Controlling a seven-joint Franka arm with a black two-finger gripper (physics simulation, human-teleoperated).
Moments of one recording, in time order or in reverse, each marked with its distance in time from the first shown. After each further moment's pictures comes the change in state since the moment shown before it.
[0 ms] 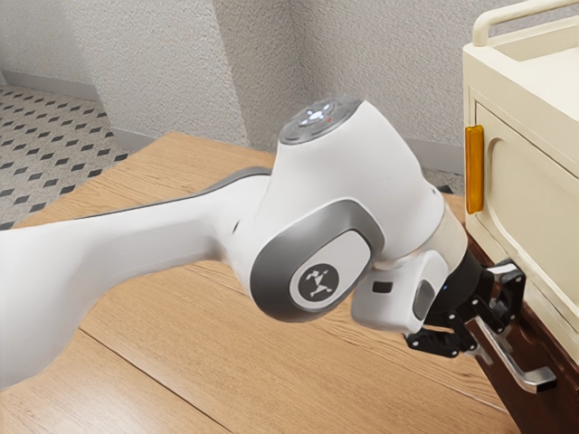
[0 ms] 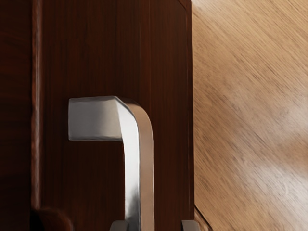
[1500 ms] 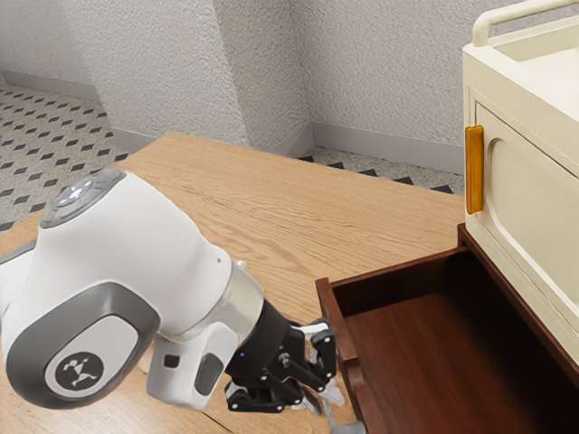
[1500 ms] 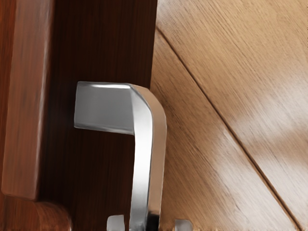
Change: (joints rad) arm -0.056 -0.582 0.147 -0.602 -0.021 0.012 -0.005
